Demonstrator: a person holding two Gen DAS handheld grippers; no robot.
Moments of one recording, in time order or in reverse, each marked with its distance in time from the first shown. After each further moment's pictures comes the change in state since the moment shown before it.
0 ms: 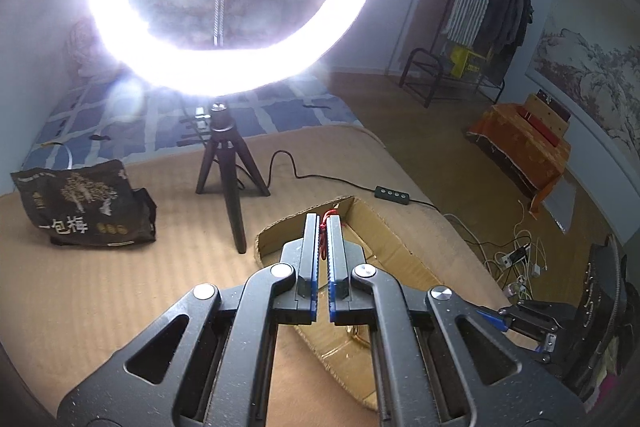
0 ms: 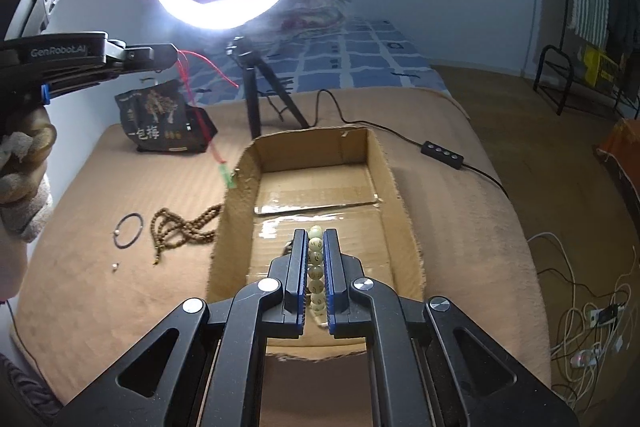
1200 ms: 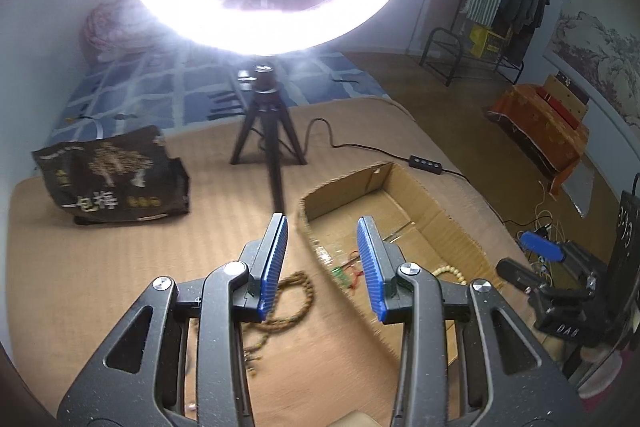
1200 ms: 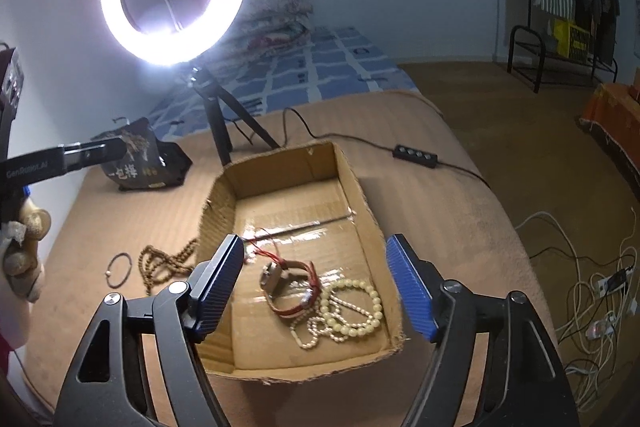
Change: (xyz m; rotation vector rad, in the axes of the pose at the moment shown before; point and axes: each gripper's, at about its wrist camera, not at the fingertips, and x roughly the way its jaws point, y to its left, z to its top) left arm -0.019 0.035 -0.024 0.013 0.058 0.082; right arm -0.004 -0.019 0.004 0.125 -0.066 -0.036
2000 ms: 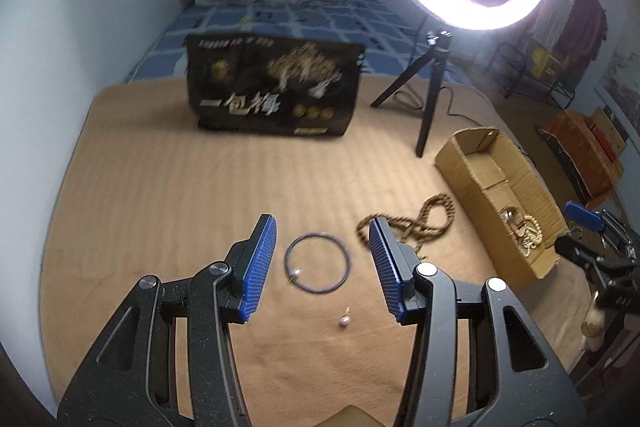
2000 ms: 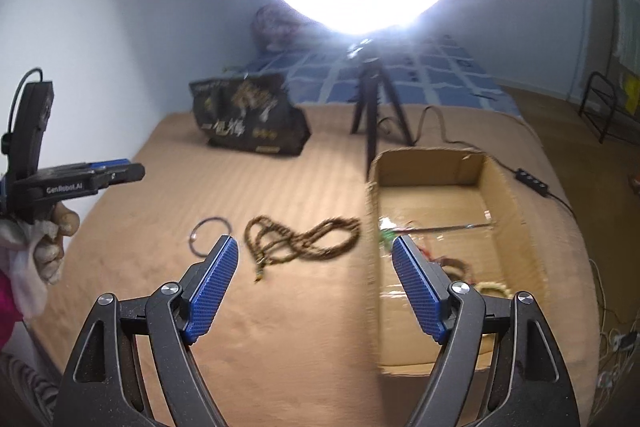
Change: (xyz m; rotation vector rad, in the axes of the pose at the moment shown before) left arm -0.067 0.163 -0.105 -0.193 0.047 0.141; right arm 0.007 0.142 -0.022 -0.234 0.062 0.178
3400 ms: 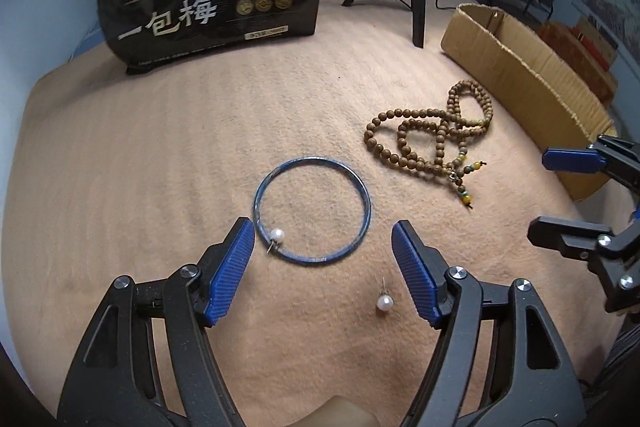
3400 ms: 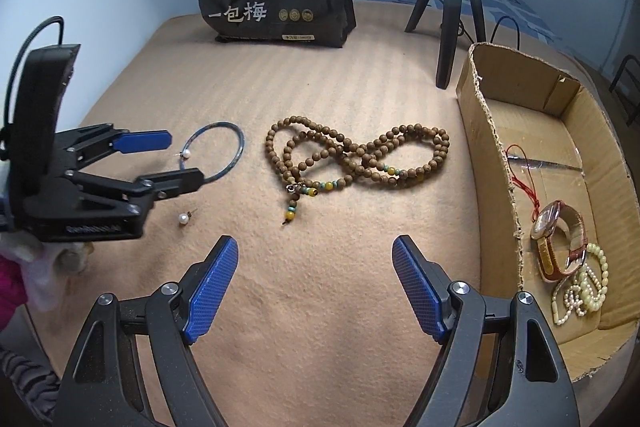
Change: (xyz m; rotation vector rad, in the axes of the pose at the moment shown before) left arm 0.111 -0.014 -0.056 0.243 0.168 -0.034; right arm 0.104 0.042 -0.040 -0.038 0.280 0.033
